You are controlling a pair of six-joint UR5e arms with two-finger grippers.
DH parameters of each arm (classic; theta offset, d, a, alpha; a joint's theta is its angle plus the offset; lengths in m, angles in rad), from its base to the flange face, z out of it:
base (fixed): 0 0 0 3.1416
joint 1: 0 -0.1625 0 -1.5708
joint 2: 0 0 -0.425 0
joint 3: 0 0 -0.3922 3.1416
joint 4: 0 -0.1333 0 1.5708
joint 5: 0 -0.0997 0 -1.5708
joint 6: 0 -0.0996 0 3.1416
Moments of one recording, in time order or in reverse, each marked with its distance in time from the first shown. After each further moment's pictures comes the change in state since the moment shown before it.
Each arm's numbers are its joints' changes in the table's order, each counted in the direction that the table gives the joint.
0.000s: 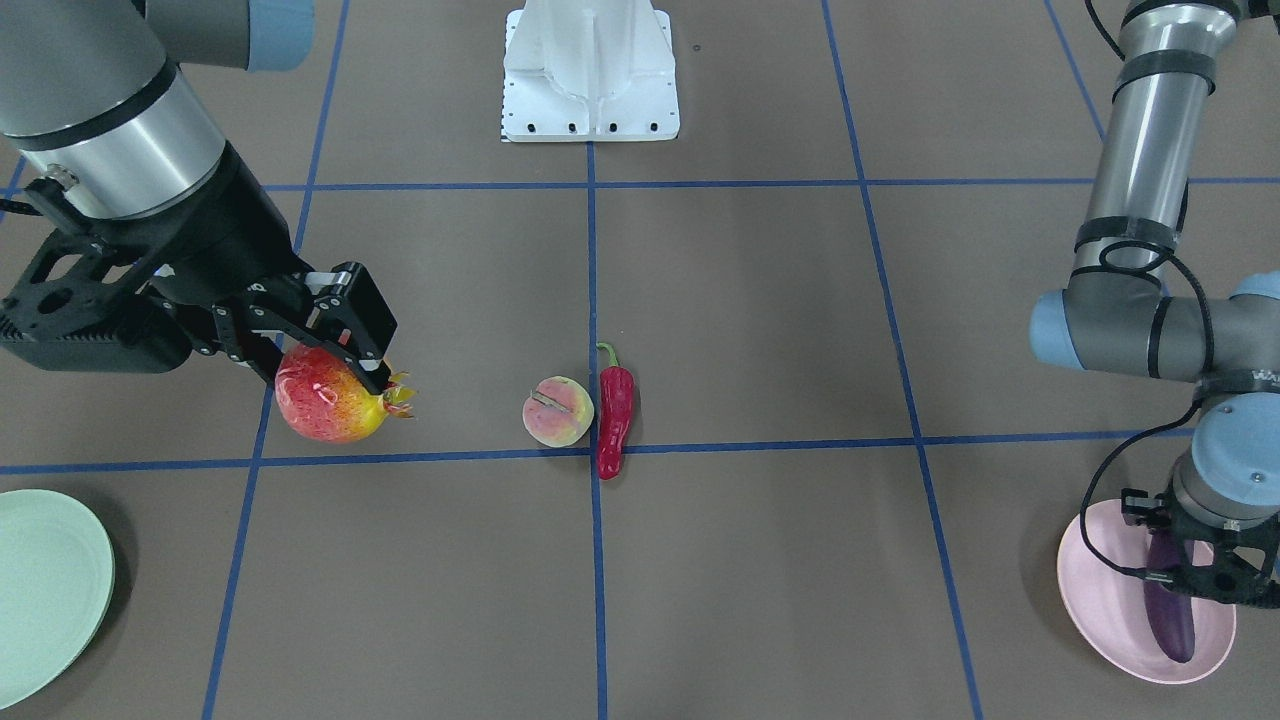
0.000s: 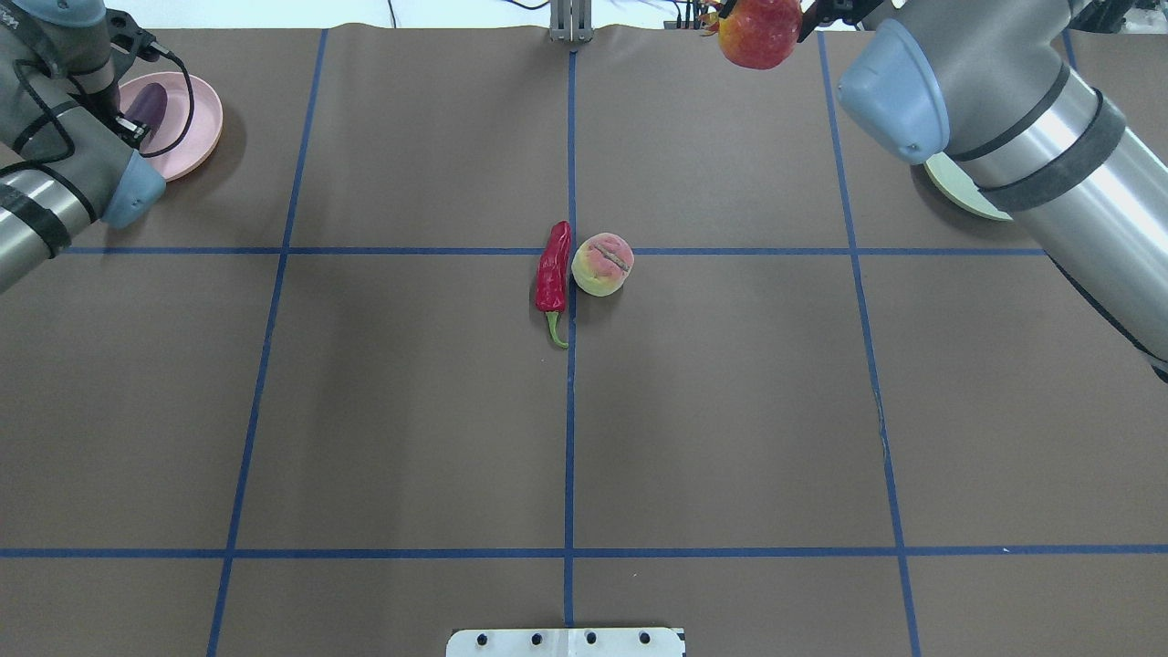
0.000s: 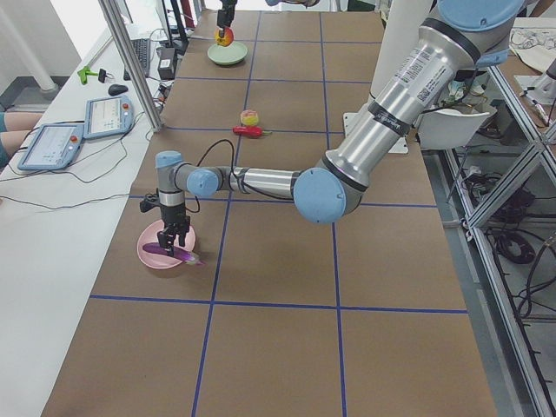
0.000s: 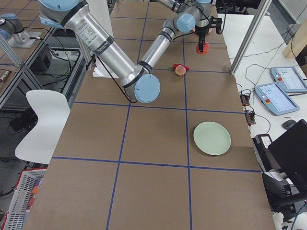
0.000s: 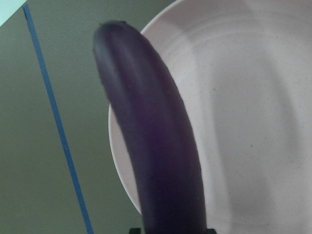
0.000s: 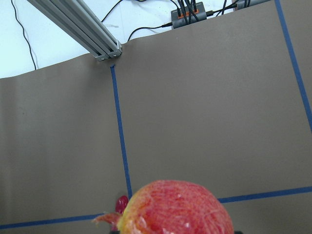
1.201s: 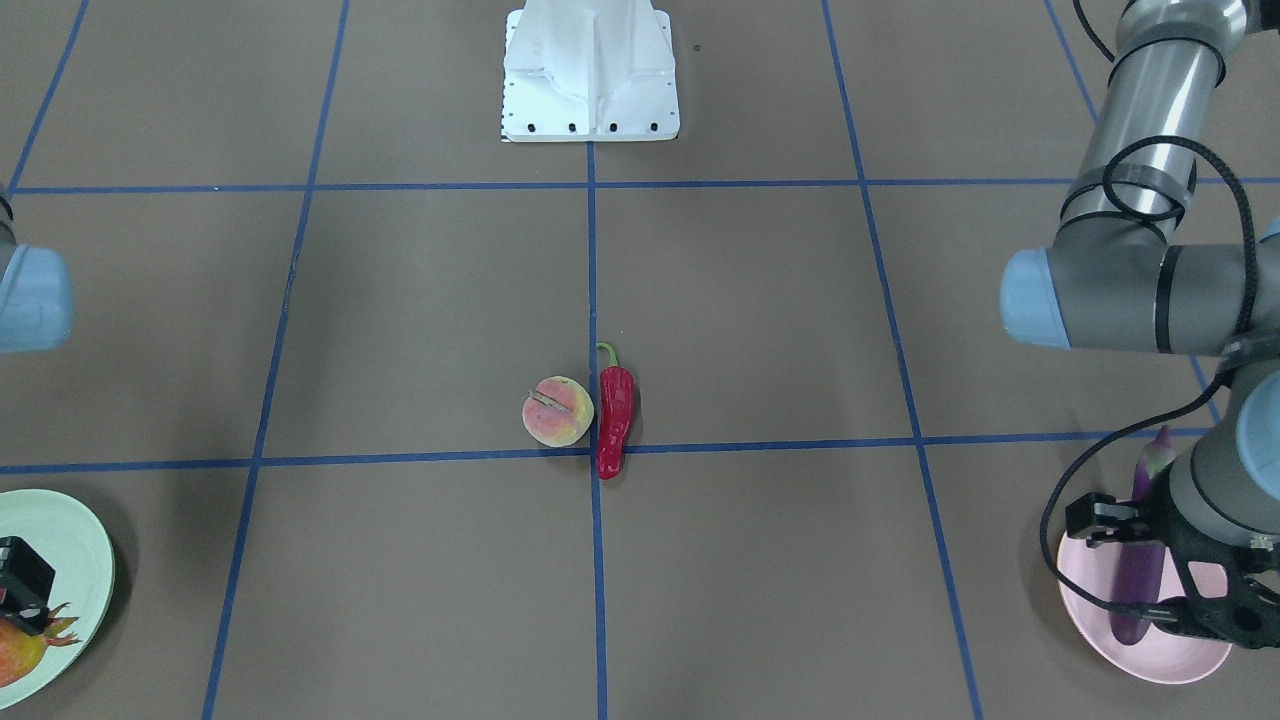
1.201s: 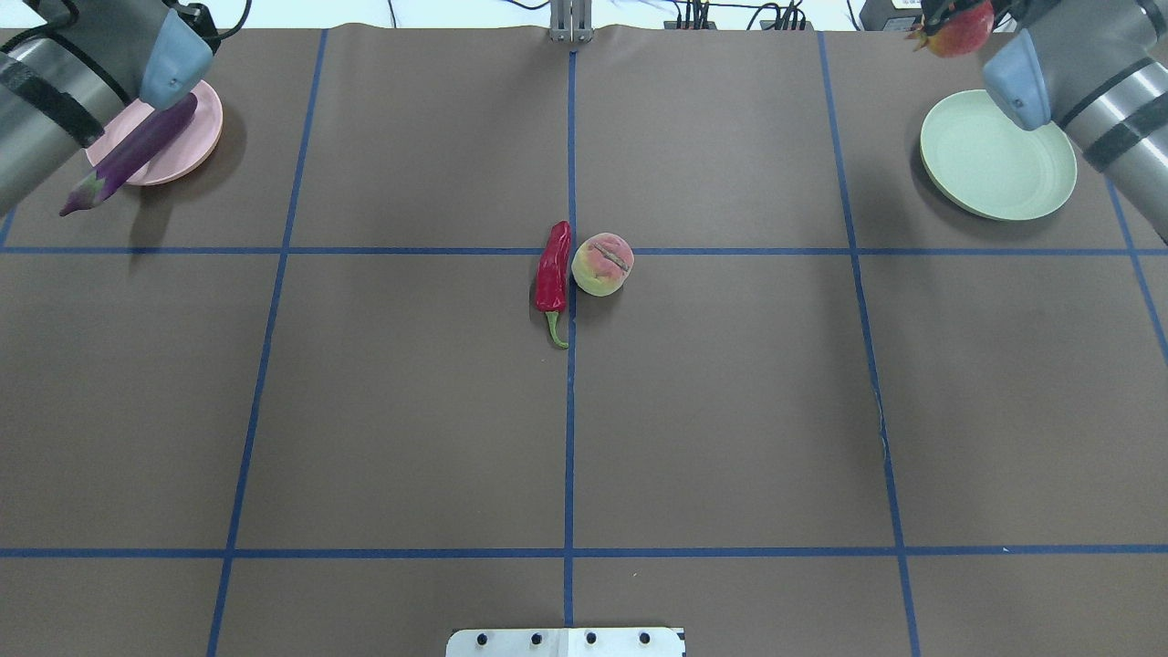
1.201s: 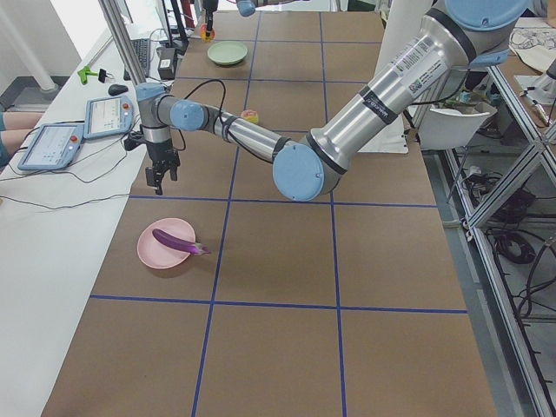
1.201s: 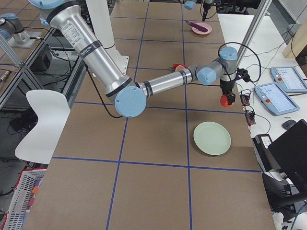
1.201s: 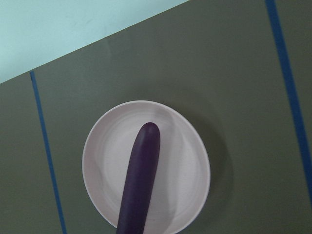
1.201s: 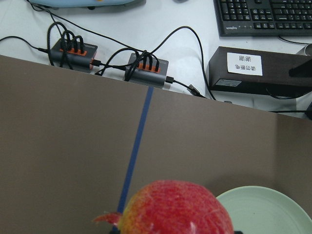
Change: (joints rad) left arm 0.036 -0.186 -0.186 -0.299 0.210 0.102; right arm -0.172 -0.196 -0.475 -0.446 0.074 0.659
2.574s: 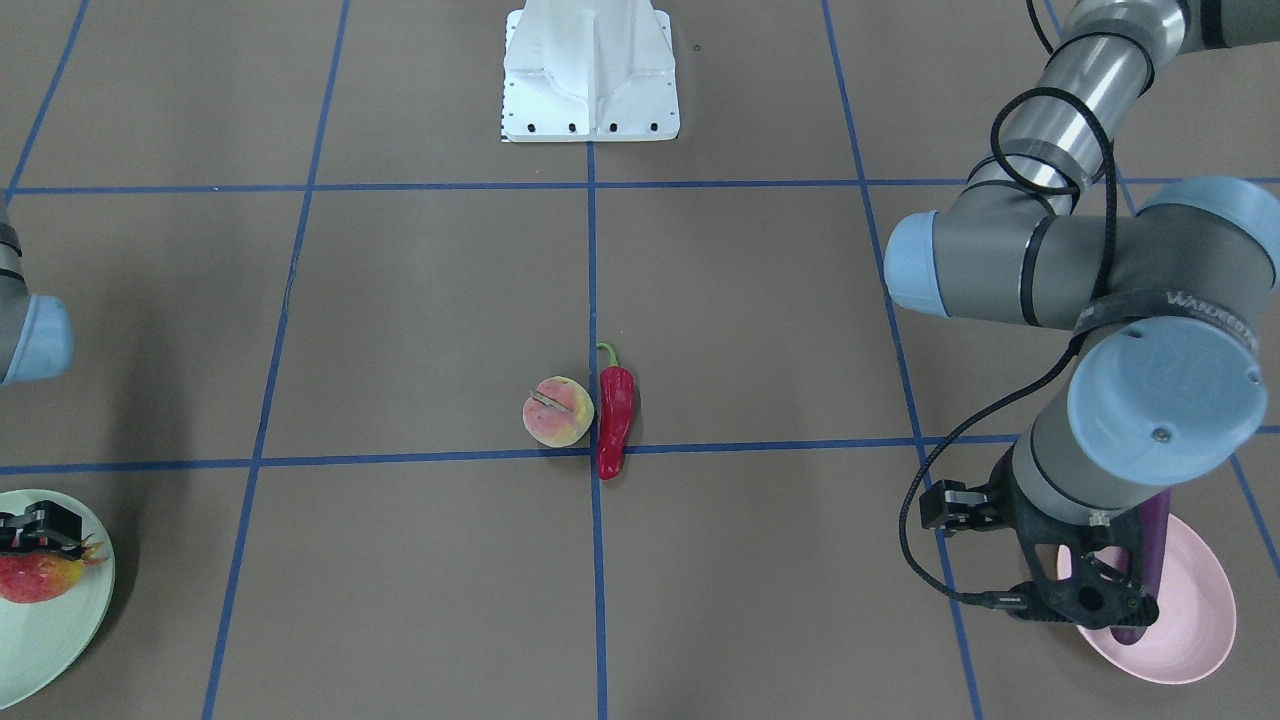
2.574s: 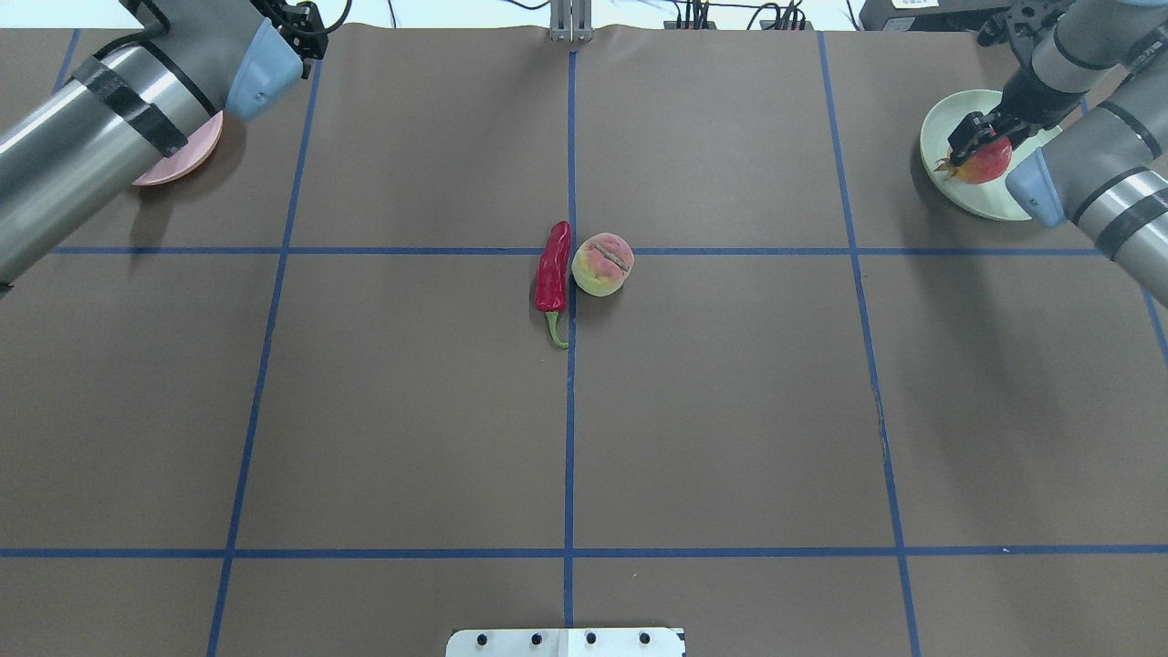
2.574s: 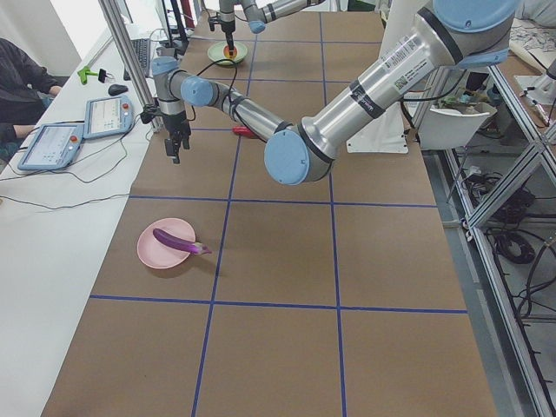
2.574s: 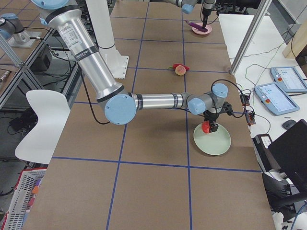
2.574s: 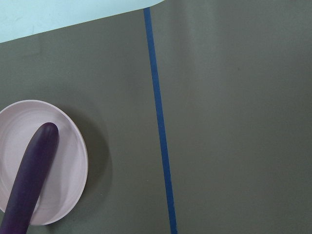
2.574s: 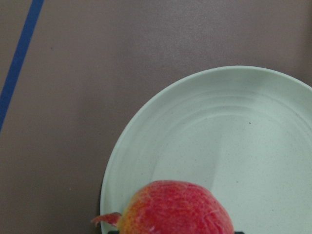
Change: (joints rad) left arm -0.078 -0.073 -0.028 -0.015 0.045 0.188; right arm 0.045 -0.088 -0.152 -0.048 -0.108 0.098
